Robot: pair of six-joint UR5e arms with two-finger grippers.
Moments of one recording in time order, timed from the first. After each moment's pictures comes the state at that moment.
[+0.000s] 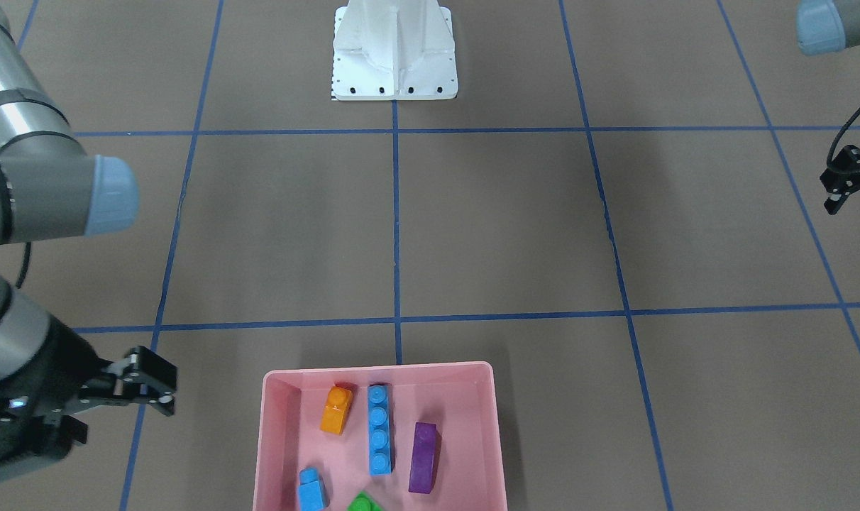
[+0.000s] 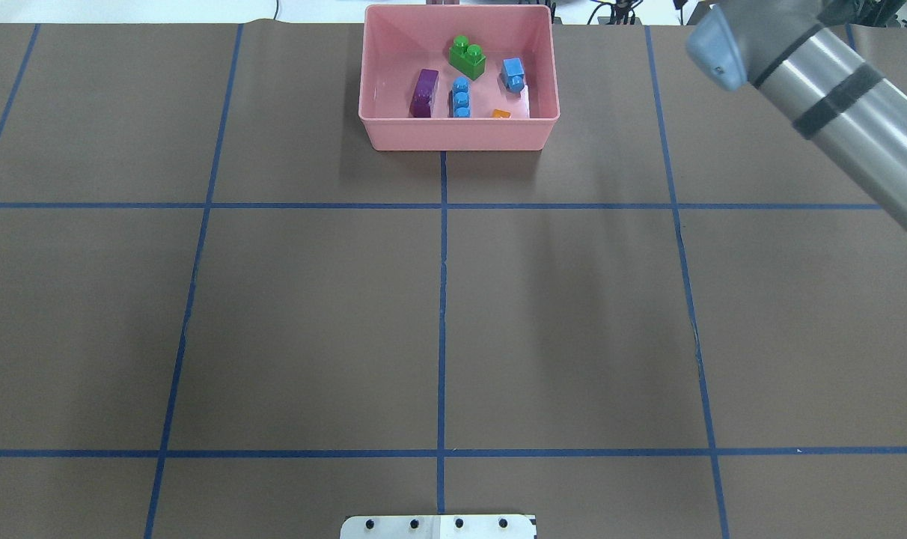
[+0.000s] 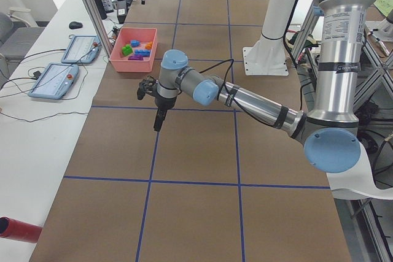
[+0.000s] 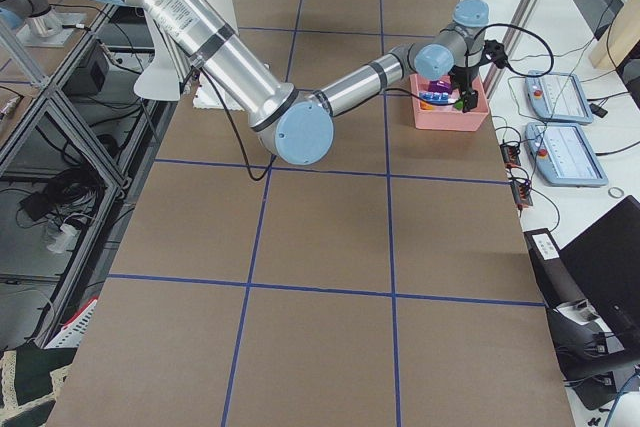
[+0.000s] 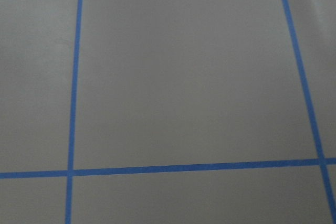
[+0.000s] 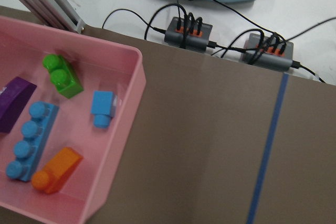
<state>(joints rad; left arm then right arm) -1.29 -1.55 -1.91 -1.74 -2.07 -0.34 1.17 -0.82 1.30 -1.36 2.23 0.49</state>
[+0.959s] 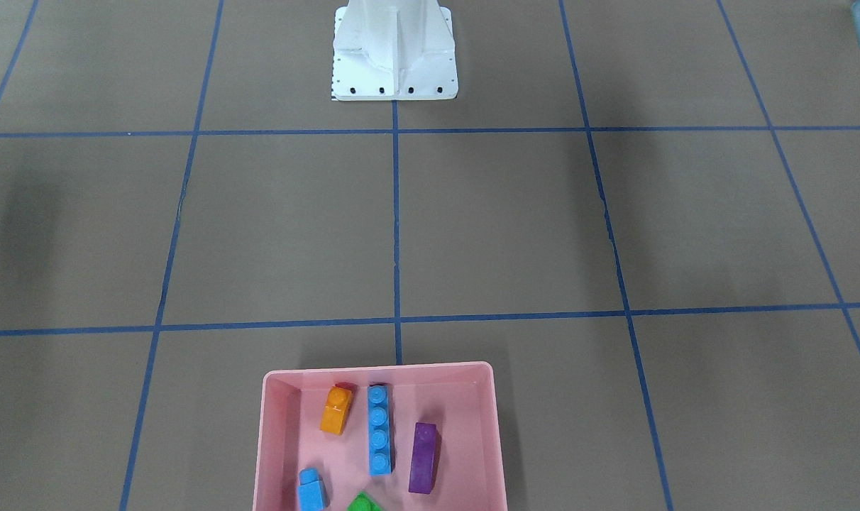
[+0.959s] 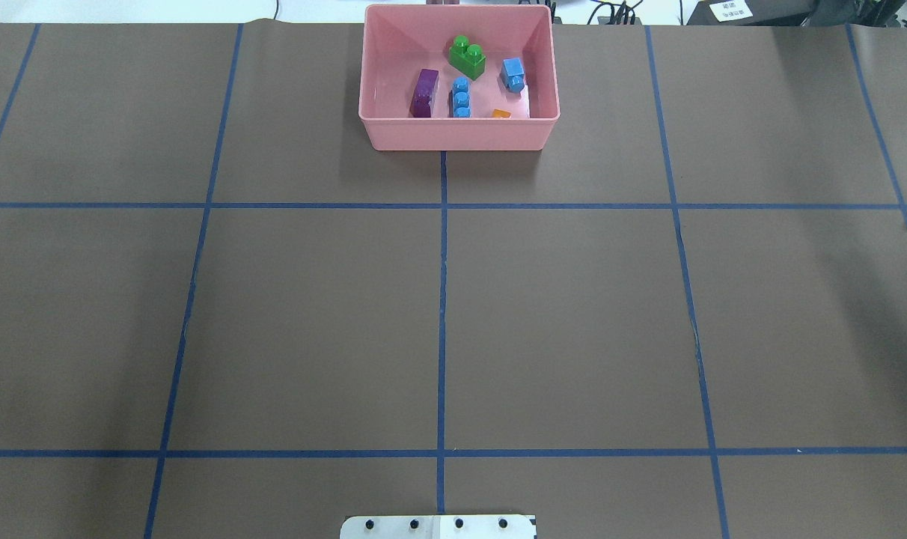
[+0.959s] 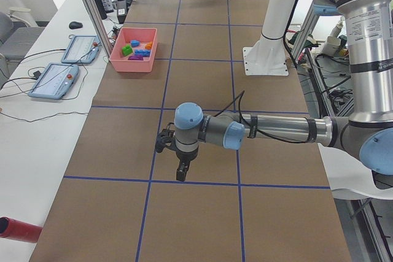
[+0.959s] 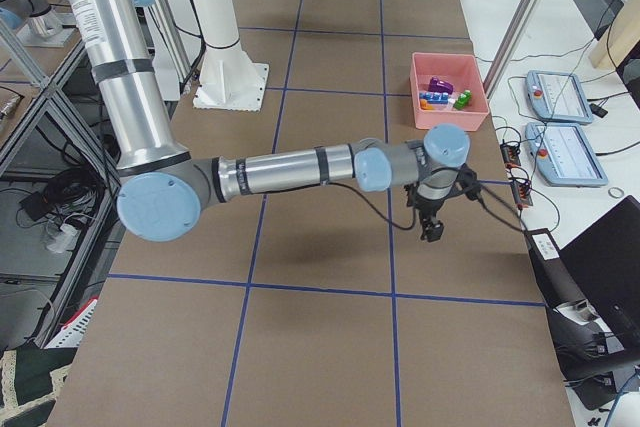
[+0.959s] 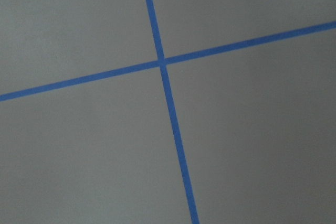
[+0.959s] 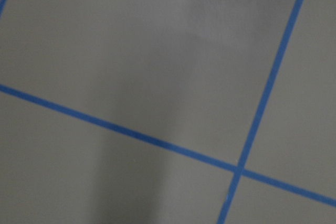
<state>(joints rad) -1.48 -1.35 -1.76 -1.74 -2.25 0.08 1.47 -1.43 1.52 -1.51 2.37 -0.14</state>
